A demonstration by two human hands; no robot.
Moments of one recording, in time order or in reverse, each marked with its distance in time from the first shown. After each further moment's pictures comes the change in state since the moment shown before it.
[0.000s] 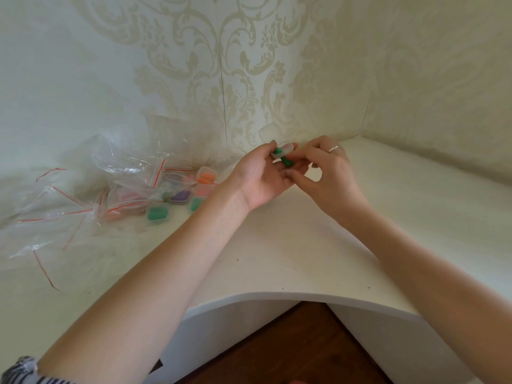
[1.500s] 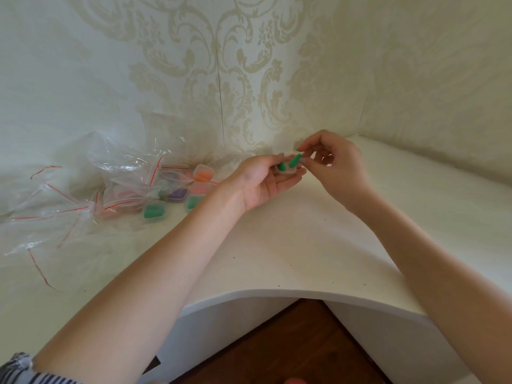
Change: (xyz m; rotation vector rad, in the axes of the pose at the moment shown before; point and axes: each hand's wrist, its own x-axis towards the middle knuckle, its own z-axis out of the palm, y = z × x) left_hand 0.004 -0.004 -0.006 0.267 0.070 0.004; right_hand 0.010 0.002 -0.015 0.250 -0.010 0.260
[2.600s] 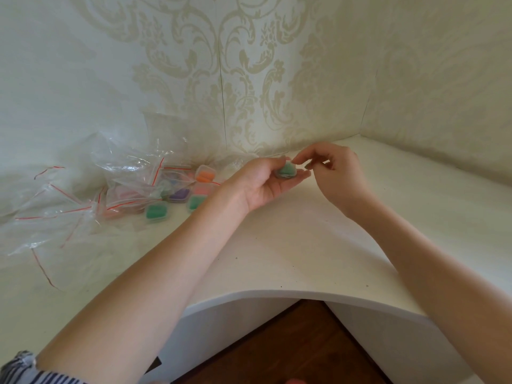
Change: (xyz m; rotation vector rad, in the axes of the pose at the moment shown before) left_hand -0.008 0.001 0.004 -0.118 -0.009 -0.004; right_hand -0.007 -0.005 0.005 -0.004 -0.047 0.060
